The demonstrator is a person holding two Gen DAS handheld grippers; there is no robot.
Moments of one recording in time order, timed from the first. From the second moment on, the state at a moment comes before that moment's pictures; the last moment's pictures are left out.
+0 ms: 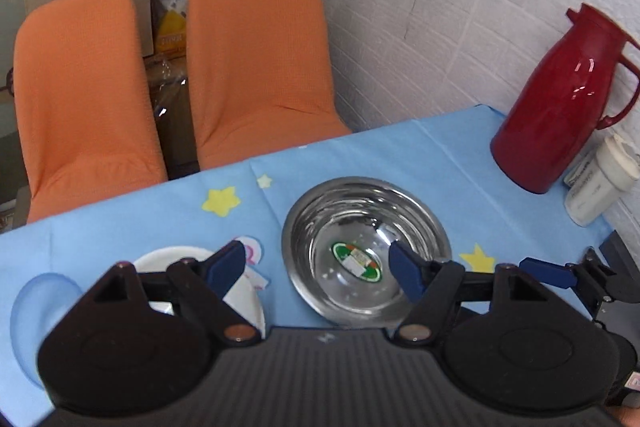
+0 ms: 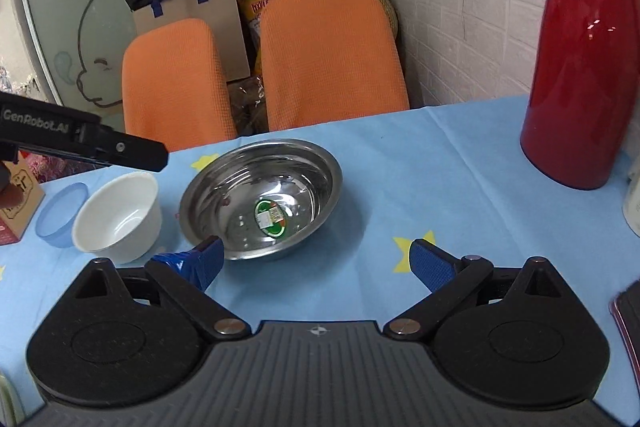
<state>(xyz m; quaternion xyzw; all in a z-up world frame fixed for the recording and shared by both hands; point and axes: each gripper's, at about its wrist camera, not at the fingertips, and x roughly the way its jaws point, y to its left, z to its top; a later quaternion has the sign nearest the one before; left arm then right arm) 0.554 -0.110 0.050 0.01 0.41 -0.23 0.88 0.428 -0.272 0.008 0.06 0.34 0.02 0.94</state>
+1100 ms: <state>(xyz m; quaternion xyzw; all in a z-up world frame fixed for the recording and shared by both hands) 0.534 -0.161 0.013 0.08 0.48 -0.26 0.84 0.422 -0.246 0.000 0.05 0.38 0.08 0.92</state>
